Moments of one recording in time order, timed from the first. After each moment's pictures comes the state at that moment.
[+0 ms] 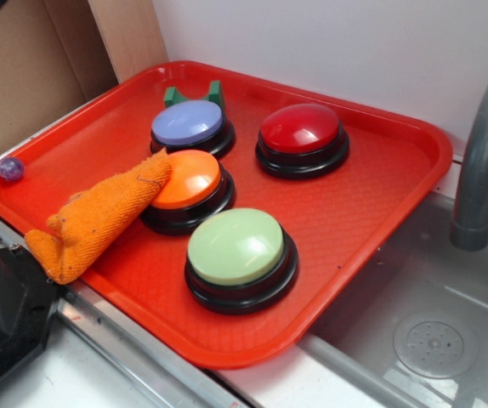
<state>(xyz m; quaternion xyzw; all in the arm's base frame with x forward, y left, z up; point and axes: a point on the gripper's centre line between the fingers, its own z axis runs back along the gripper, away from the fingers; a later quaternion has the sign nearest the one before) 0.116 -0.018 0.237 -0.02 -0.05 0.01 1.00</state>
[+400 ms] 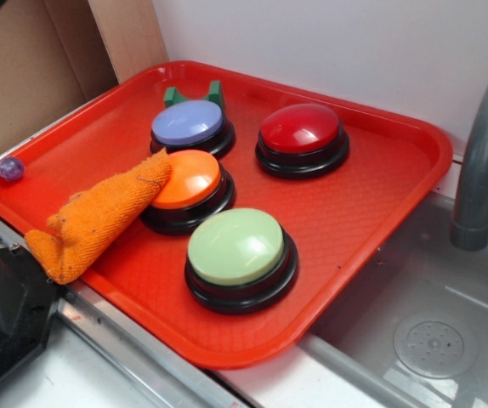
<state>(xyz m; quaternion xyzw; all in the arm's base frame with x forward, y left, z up) 0.114 -0.018 0.232 -0.02 -0.04 0.02 1.00</state>
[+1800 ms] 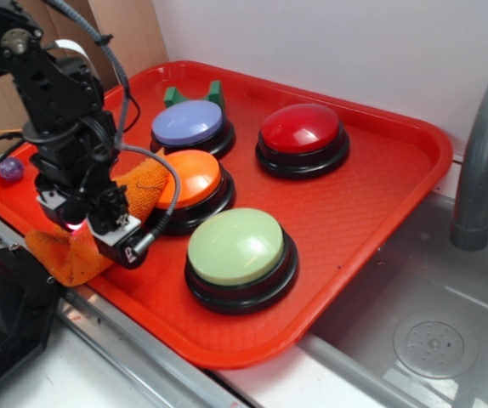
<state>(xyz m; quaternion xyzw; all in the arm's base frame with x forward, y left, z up) 0.131 -0.020 0.027 0.01 -0.01 0.08 1.00</state>
